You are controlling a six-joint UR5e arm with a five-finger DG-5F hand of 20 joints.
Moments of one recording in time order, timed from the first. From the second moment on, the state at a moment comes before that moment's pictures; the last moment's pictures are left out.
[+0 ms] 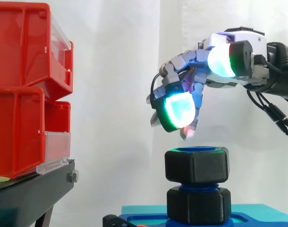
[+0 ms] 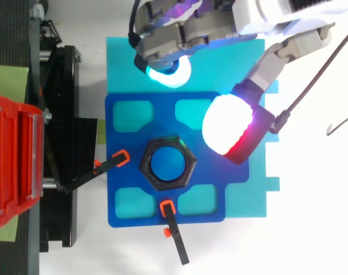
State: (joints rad) arm -0.12 -2.31 -0.96 -2.88 -2.14 -1.42
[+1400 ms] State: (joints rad) arm 0.00 -2.31 -1.09 -2.78 -2.03 -1.39
